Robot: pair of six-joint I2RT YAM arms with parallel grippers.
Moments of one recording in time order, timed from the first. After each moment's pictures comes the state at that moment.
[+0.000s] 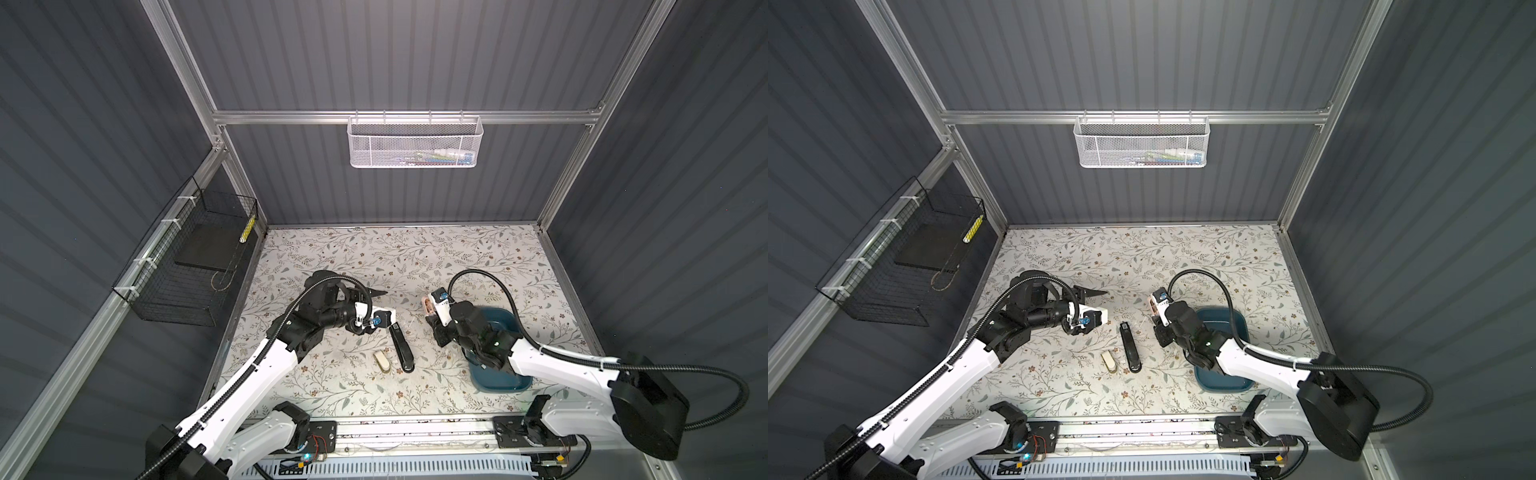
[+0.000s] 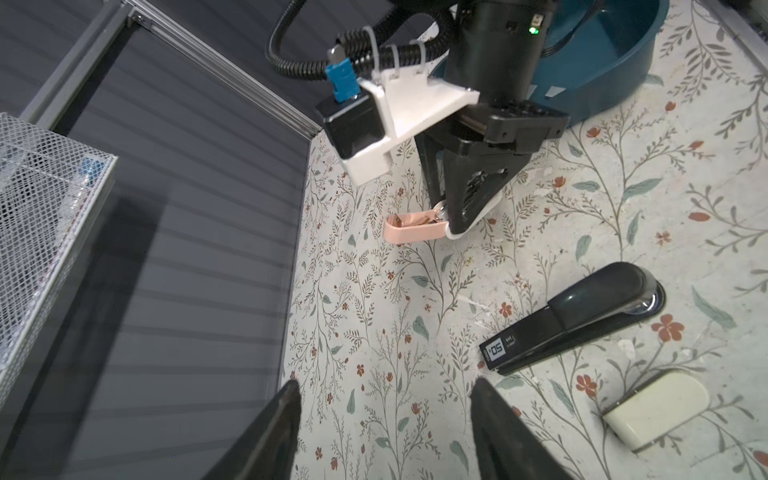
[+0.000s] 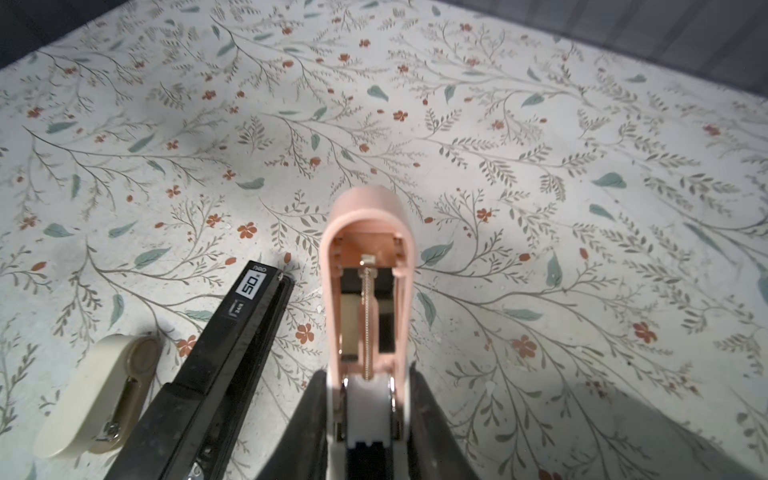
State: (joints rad) left arm -0.54 1.03 0.86 -0.39 0.50 1.20; right arm 0.82 1.30 0.60 0.07 0.18 0.15
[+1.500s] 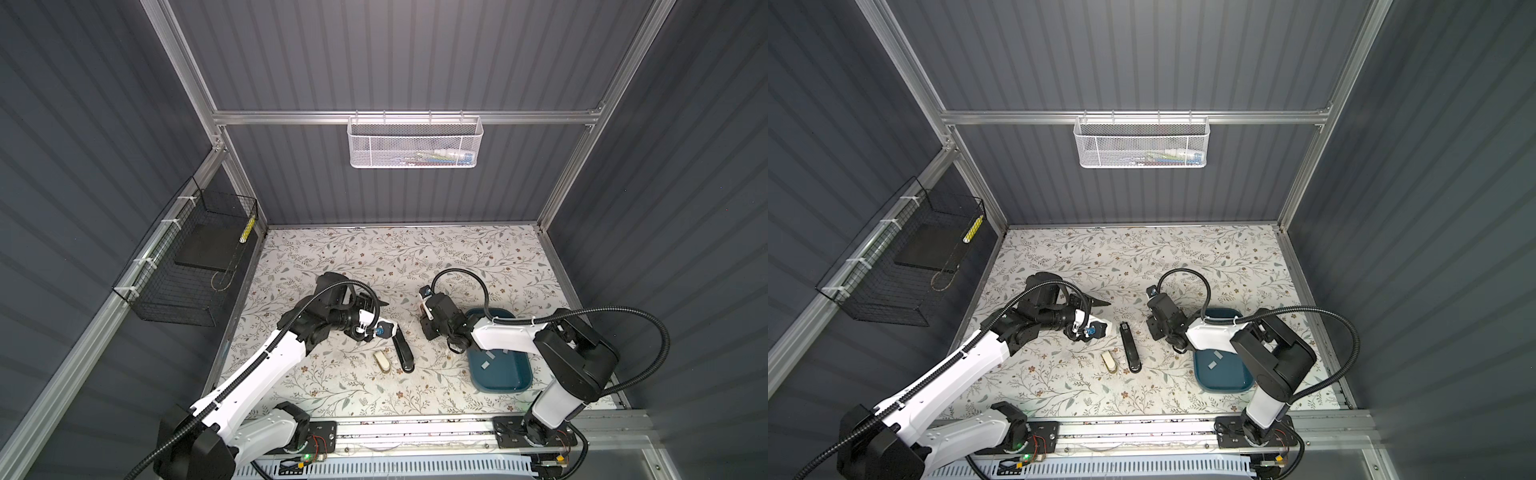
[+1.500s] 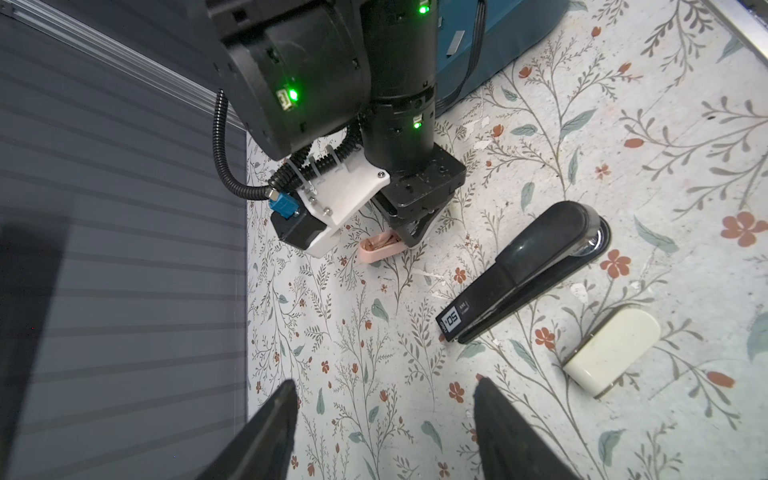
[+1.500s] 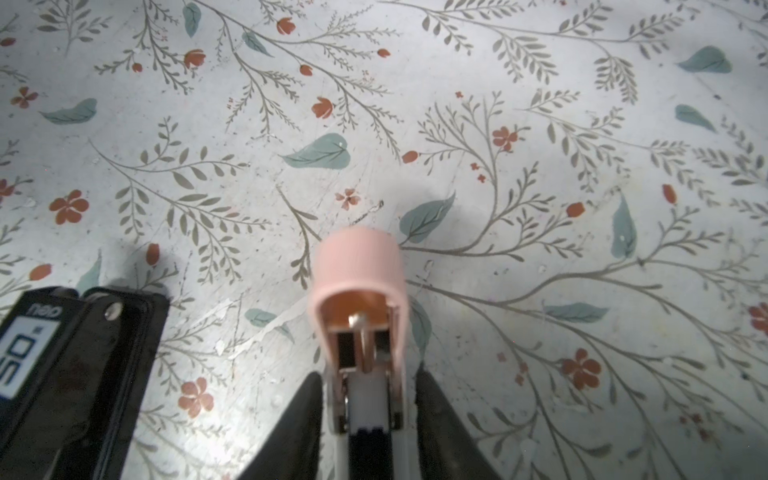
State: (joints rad) left arm -0.54 1.10 0.86 -0.48 0.51 1.37; right arm 0.77 1.68 0.76 0.07 0.21 0.18
